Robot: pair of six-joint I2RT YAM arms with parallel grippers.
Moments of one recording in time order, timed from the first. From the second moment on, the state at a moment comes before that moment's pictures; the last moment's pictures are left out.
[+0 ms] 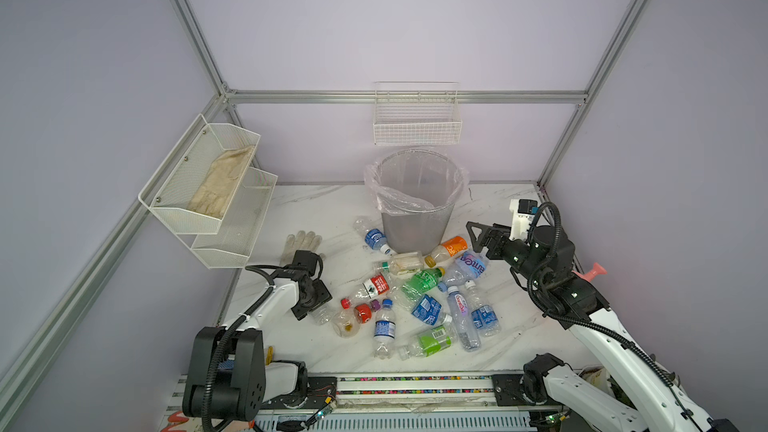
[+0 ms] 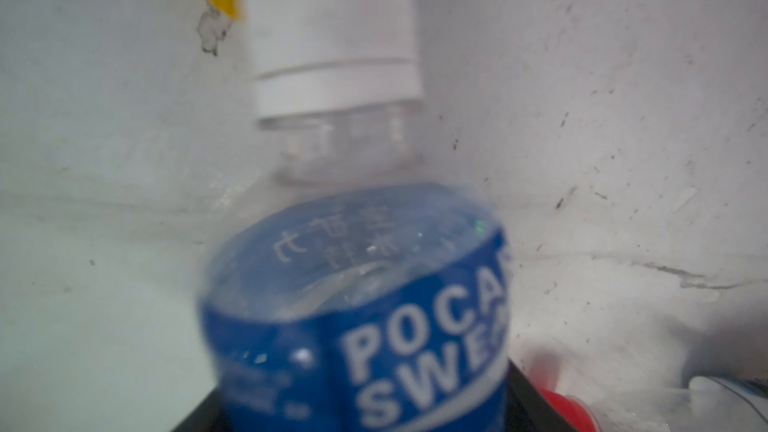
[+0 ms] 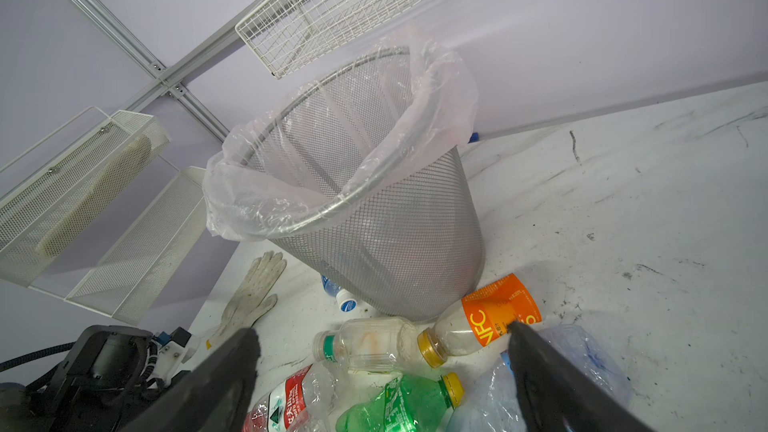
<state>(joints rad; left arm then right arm) -0.08 1.28 0.66 -0.72 -0.06 -0.73 0.42 0.85 0.87 -0.25 -0.04 0.52</state>
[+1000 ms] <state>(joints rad) -0.41 1.16 1.41 -0.87 -0.27 -0.60 0.42 0.85 0.82 -0.25 -0.01 0.58</state>
